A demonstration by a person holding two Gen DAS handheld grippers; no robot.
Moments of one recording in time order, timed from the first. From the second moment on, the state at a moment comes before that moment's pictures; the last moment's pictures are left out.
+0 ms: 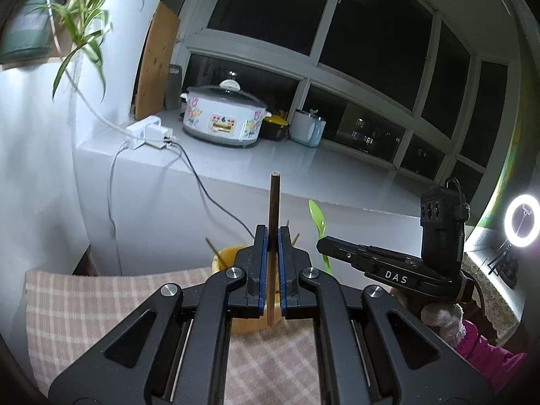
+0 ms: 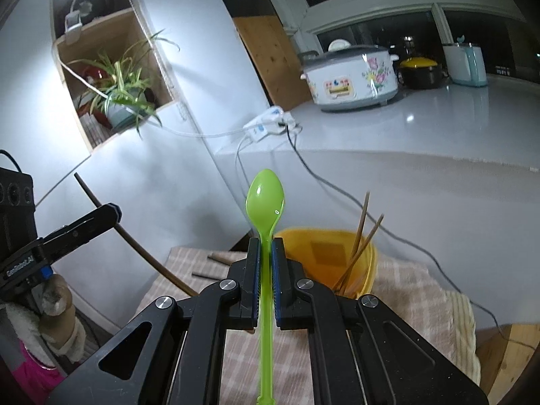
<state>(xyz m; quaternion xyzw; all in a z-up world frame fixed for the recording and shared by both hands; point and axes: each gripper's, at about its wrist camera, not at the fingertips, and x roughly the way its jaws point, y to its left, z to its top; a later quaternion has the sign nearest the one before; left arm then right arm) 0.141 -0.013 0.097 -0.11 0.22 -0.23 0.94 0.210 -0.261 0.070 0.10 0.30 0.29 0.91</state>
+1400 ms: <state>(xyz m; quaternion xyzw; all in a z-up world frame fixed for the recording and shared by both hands) 0.202 -0.045 0.100 -0.11 0.23 -0.22 0.94 0.316 -0.273 0.035 0.11 0.28 0.29 0.91</state>
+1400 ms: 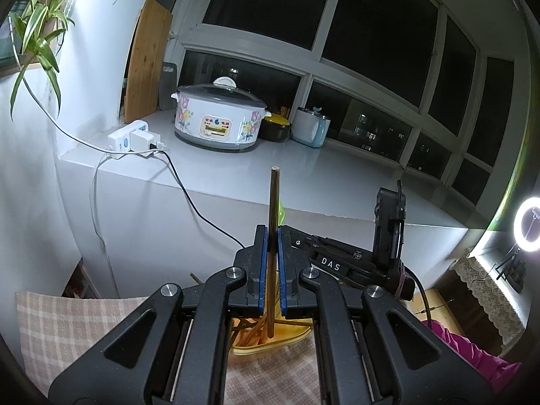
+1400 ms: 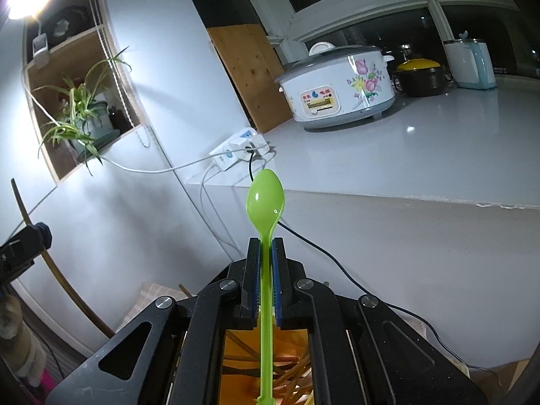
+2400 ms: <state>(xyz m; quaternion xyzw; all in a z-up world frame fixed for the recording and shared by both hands) 0.208 -0.058 0.058 -0.10 0.27 -0.20 0.94 0.277 -0.294 0.015 0.12 0.32 0.28 0.90</state>
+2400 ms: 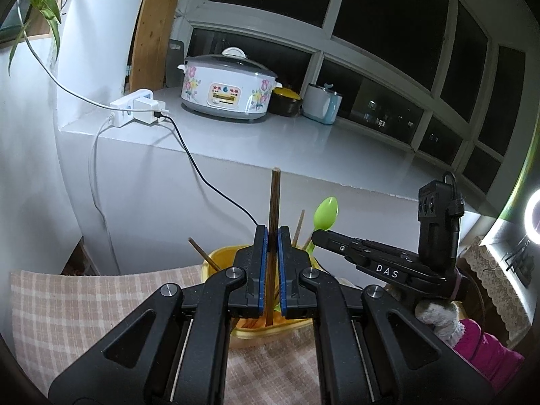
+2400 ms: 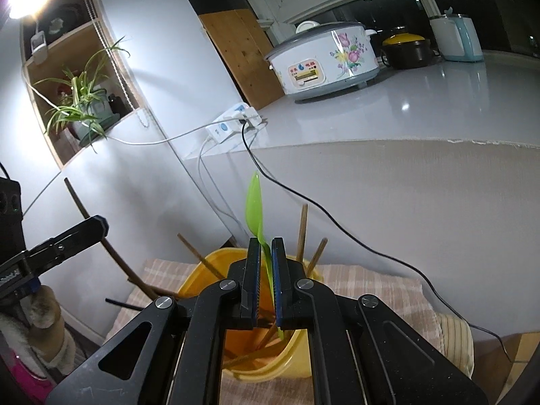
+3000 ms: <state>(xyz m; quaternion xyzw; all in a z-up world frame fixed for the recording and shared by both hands) 0.166 -0.043 0.059 -0.12 0.25 -0.20 0.94 0.222 -0.301 0.032 0.11 0.31 0.26 0.91</state>
